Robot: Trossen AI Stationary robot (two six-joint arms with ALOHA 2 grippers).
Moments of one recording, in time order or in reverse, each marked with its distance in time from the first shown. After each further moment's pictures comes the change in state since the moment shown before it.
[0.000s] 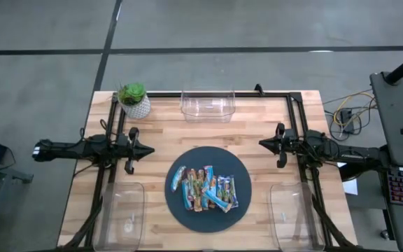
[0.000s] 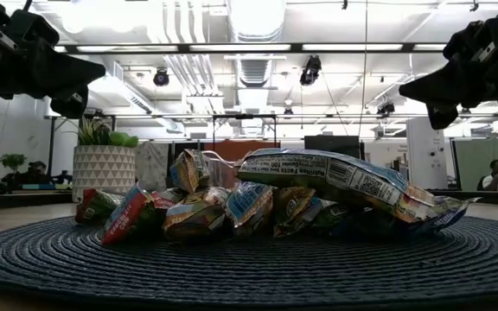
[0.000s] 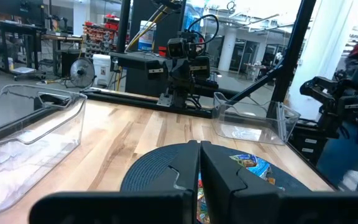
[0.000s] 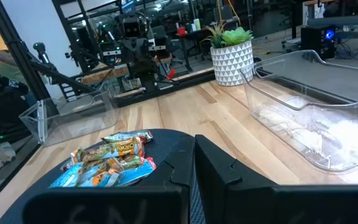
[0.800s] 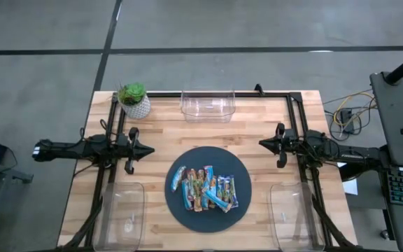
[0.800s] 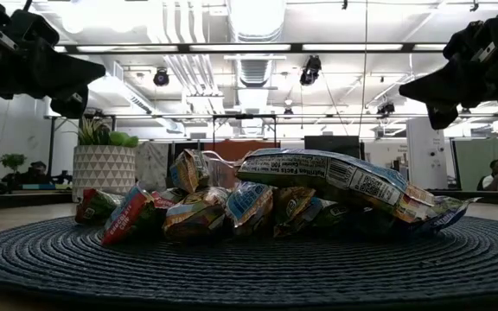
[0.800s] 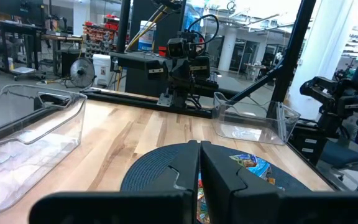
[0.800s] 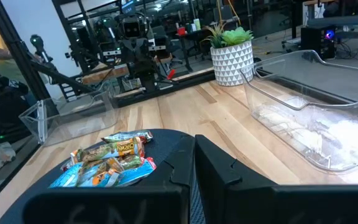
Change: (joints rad) left arm 0.000 0.000 0.000 0.000 0.000 0.000; right arm 0.000 0.000 0.000 0.000 0.000 0.000
